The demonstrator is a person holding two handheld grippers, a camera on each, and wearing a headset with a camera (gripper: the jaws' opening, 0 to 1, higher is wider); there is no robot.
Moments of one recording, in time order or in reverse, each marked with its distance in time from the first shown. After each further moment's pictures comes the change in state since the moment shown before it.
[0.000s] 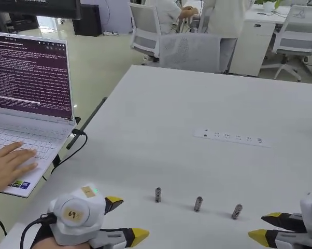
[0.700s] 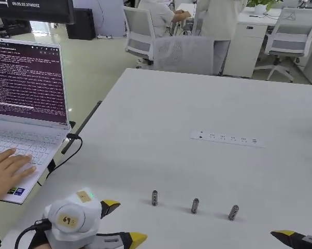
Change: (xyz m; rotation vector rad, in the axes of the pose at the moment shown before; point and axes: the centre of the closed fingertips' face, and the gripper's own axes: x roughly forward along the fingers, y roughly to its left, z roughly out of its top) left arm -0.003 -0.002 0.001 0.003 -0.008 -0.004; right arm -0.028 0.030 -0.017 0.092 -0.118 -0.050
